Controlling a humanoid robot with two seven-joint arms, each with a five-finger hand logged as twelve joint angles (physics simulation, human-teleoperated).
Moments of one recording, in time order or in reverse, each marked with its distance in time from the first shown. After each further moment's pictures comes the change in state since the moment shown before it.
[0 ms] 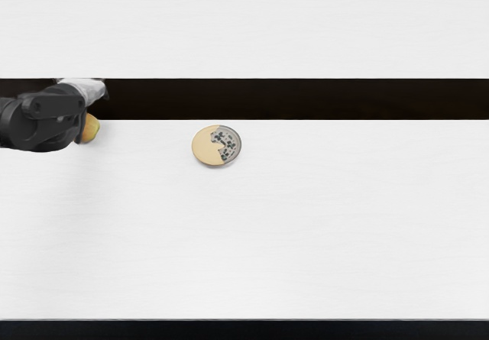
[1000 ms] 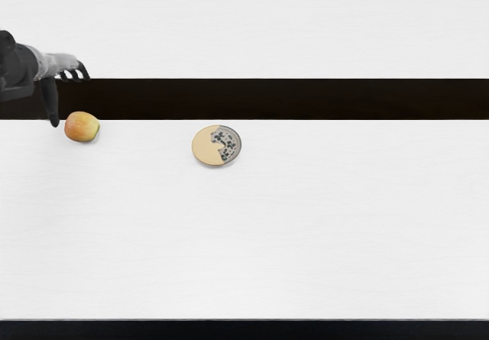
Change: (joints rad) left arm -0.228 0.248 -0.075 -0.203 -0.014 -0.194 -0.068; right arm 0.000 0.000 0.000 0.000 0.000 0.000 0.000
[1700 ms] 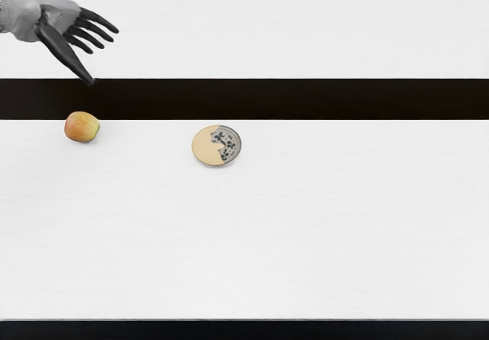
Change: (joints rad) left arm 0.249 0.172 -0.865 0.286 -0.058 -0.559 0.000; right arm 0.000 0.000 0.000 0.000 0.000 0.000 0.000
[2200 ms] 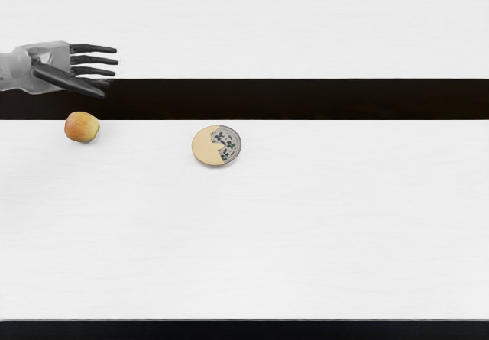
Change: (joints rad) left arm 0.263 0.064 -0.009 0.008 -0.567 0.000 -0.095; right arm 0.007 0.000 0.005 -0.001 0.001 0.000 0.004
